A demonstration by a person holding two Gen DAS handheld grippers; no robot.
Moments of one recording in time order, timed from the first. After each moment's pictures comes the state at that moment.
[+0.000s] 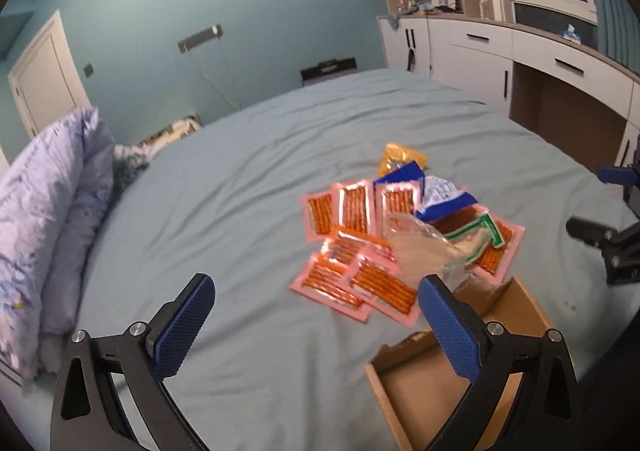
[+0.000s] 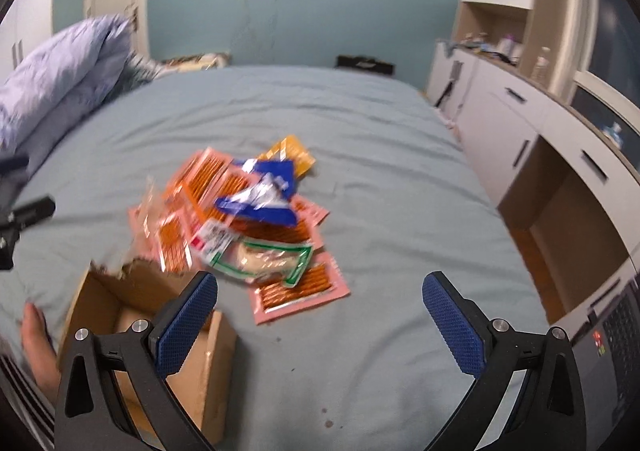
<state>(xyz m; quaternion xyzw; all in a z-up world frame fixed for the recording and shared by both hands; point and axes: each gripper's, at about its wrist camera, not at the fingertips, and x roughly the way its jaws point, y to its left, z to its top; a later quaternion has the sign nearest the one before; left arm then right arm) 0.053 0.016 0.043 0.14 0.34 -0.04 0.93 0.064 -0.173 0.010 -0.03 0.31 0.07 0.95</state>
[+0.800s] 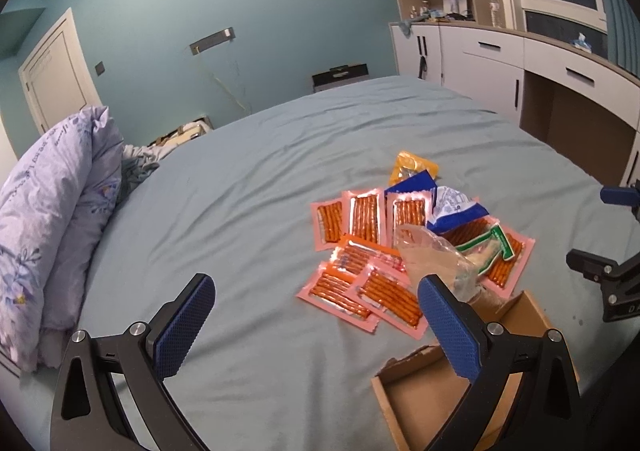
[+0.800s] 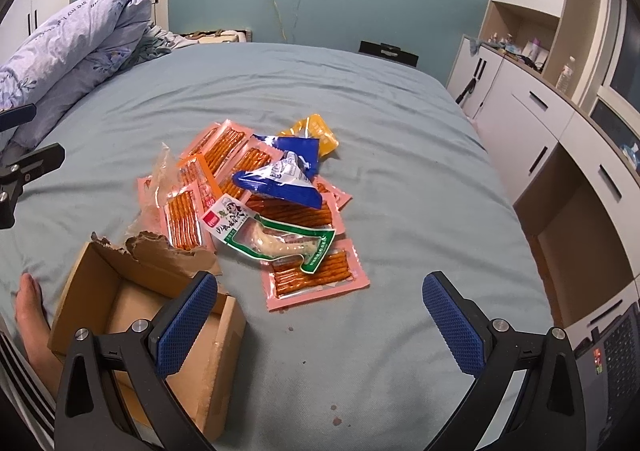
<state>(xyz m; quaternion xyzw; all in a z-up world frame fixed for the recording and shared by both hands) 0.053 0.016 0.039 0.13 0.34 -0.02 0.93 0.083 -0.160 0.014 -0.06 0.33 0.09 0.94</state>
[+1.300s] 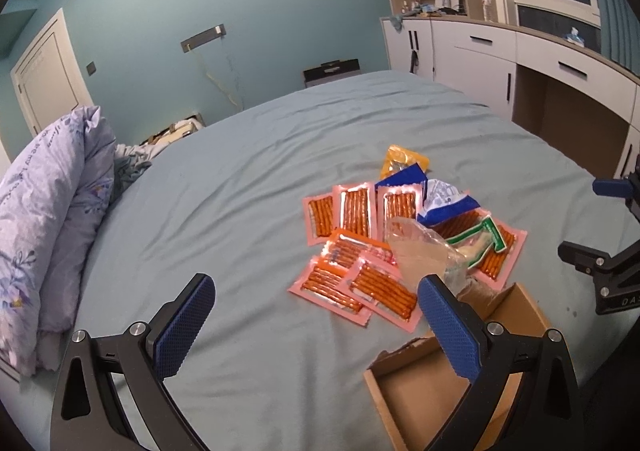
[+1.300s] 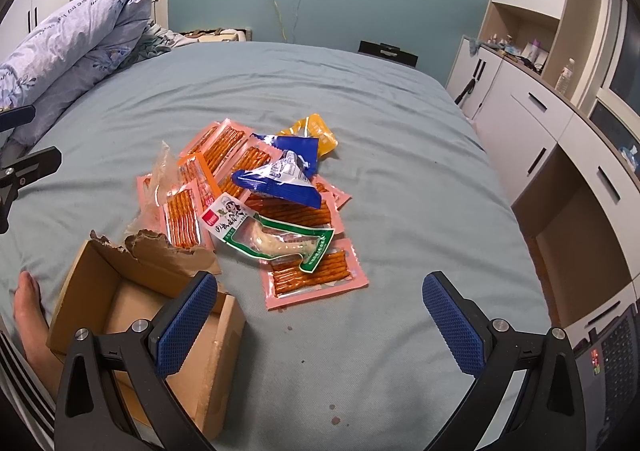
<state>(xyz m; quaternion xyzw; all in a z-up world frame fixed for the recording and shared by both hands) 0.050 0.010 0.037 0.14 0.35 -0.04 0.93 0.082 -0.159 0.012 -0.07 0.34 0.08 0.94</state>
